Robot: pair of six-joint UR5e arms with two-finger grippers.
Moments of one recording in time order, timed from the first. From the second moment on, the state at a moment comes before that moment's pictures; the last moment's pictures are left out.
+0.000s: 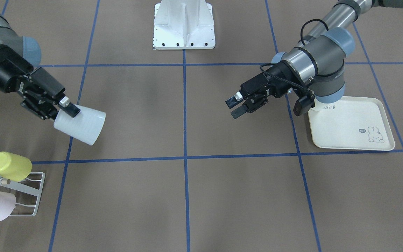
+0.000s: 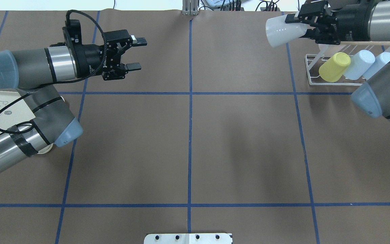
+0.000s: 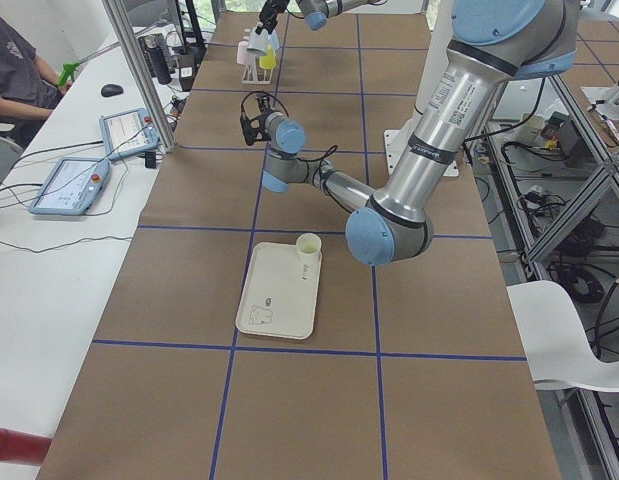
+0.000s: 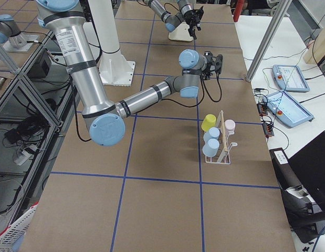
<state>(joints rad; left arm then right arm) -0.80 -2.08 -1.41 -3.13 -1.90 -1.98 1.13 -1.24 1.67 -0.59 2.16 1.44</state>
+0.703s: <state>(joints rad) -0.81 -2.07 -1.41 -3.11 -1.91 -1.96 1.34 -1.13 1.57 -1.26 2.18 0.64</state>
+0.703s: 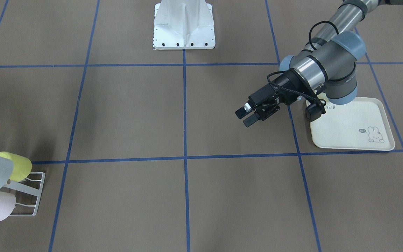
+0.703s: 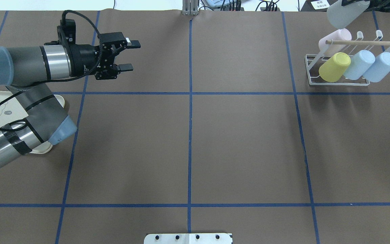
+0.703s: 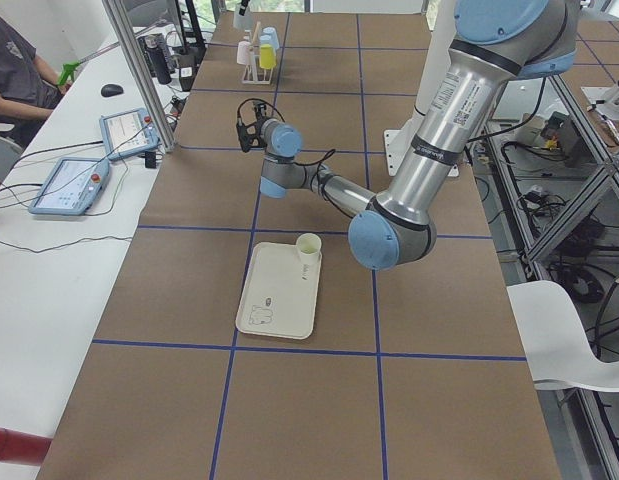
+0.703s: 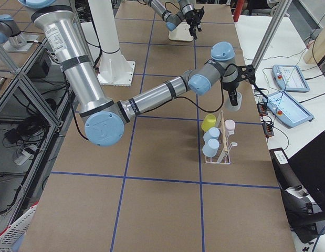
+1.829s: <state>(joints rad) -0.81 -2.06 -1.40 -3.11 -1.91 -1.96 1.38 -1.03 1.26 -1.30 2.19 0.47</state>
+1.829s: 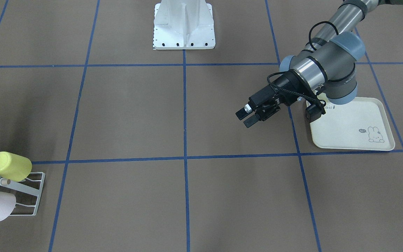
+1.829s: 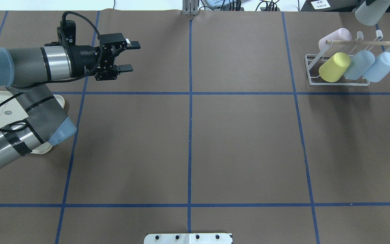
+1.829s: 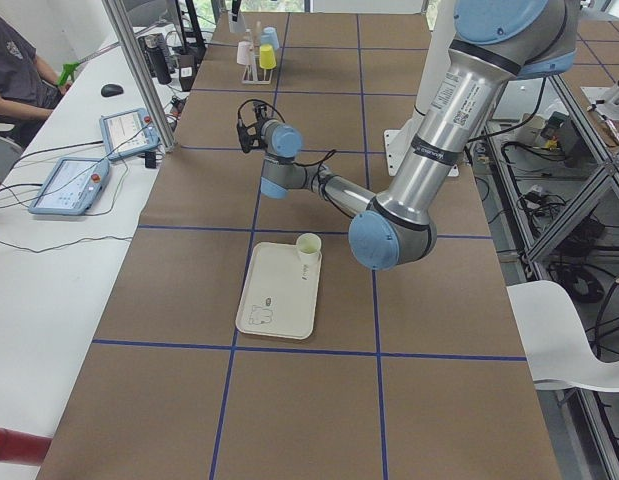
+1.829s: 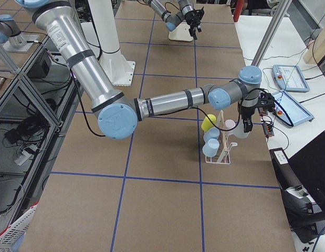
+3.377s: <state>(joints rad) -0.81 -2.06 -1.40 -3.11 -1.91 -1.96 1.33 -1.07 1.26 -1.30 2.24 0.47</state>
